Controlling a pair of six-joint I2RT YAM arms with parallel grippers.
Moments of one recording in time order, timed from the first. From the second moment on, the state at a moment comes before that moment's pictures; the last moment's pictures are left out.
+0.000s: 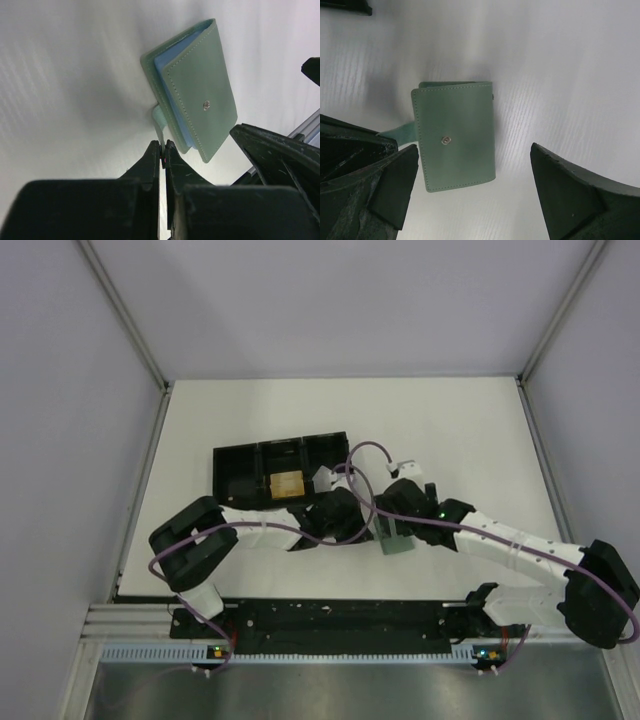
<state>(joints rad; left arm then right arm) -0.99 1.70 0.84 0.14 0.03 -0.96 0.83 1.18 0.73 -0.53 0.44 0.48</state>
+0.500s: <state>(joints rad) -0.99 1.48 0.65 0.17 -0.02 -1.01 0.94 1.30 0.73 -0.46 0.33 0.43</state>
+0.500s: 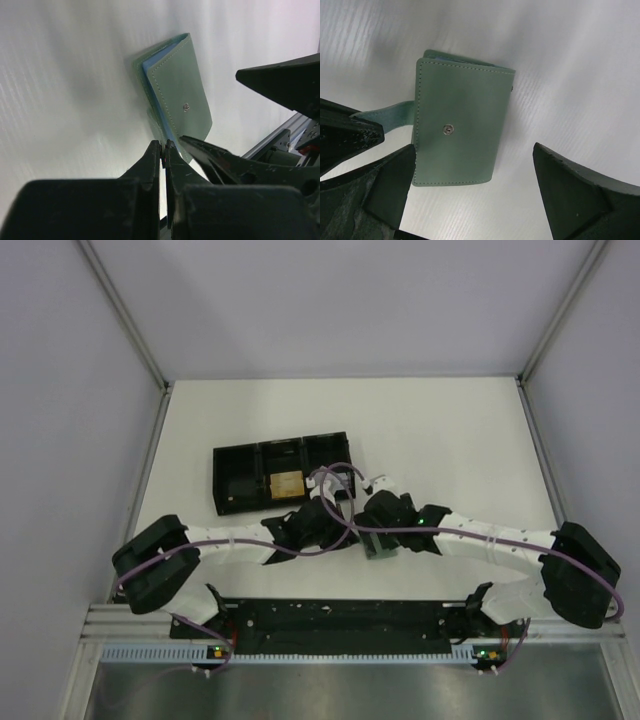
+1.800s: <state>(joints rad) -0.99 1.31 0.59 0.05 -0.08 -0.97 0.80 1.23 0.75 -0.47 0.40 0.45</state>
